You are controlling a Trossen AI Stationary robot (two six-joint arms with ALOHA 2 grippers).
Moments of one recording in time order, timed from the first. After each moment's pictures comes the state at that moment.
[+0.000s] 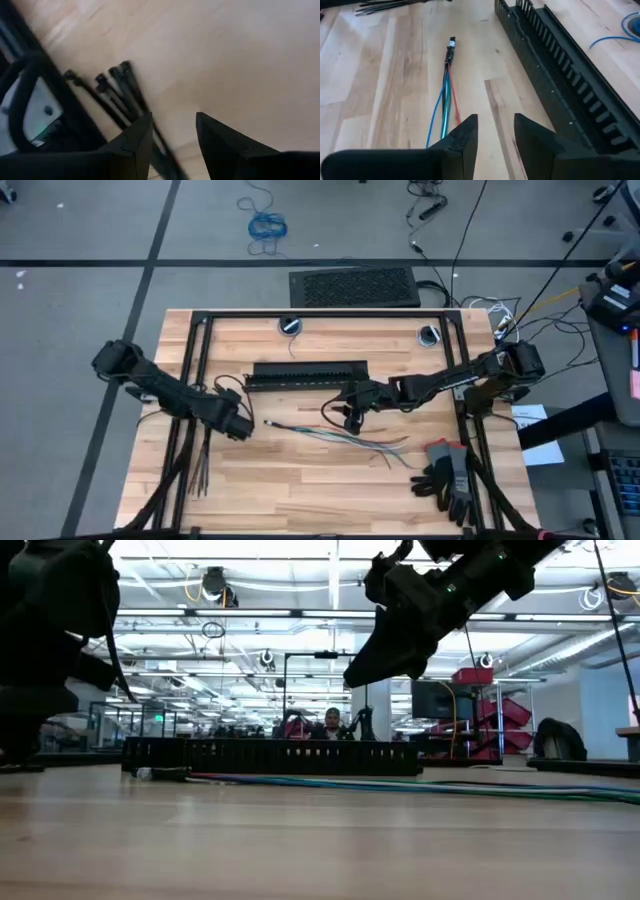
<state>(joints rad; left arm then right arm) -0.38 1.36 0.63 -1.10 -0.14 -1.33 0.10 1.57 0.86 0.07 0.19 0.27</state>
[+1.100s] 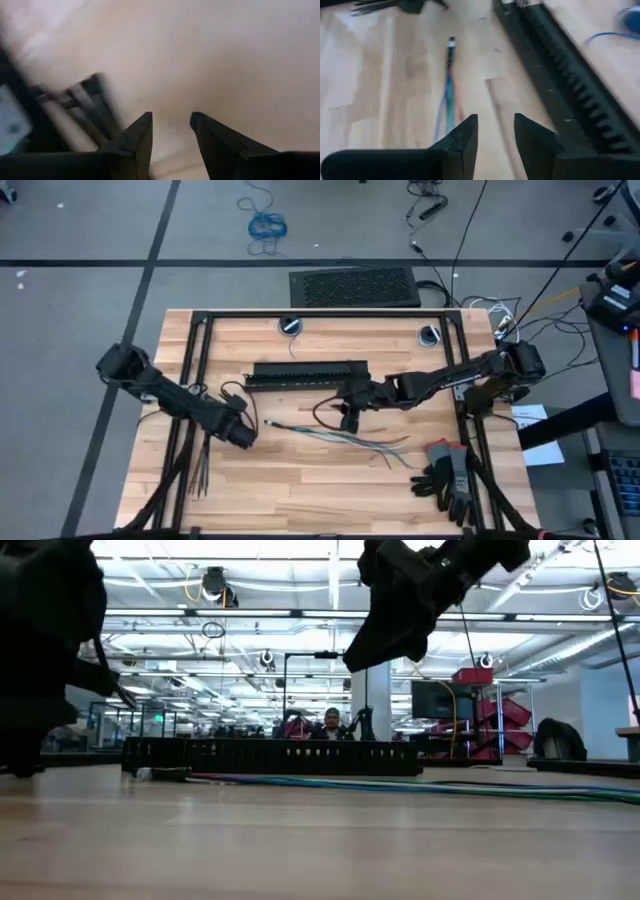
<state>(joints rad) -0.45 1.45 0.66 -0.94 -0.19 -1.33 0.13 1.56 1.04 -0.20 0.26 0.31</state>
